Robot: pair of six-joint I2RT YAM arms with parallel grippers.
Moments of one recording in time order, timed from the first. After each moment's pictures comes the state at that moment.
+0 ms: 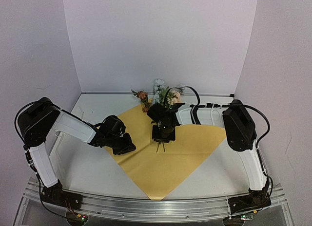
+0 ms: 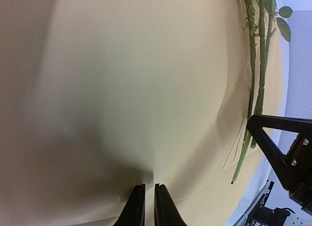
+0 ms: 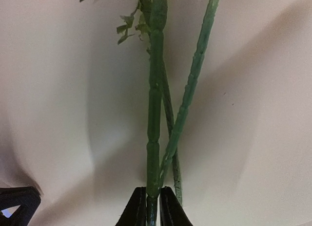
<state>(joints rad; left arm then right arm) -0.72 1.80 0.81 0.12 0.24 -1.00 0.89 2.29 1.81 -0.75 0.13 0.84</state>
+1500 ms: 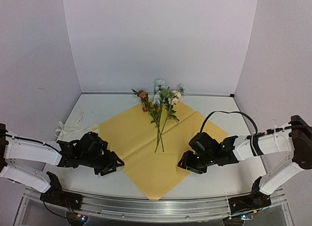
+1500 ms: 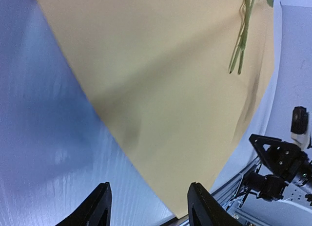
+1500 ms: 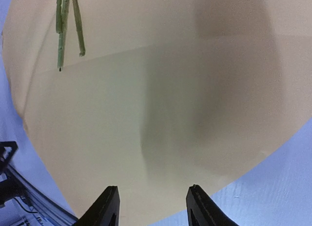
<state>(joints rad) -0.89 1.20 0.41 -0.05 0.17 -1.25 1.00 1.49 0.69 -0.21 0.02 1.14</state>
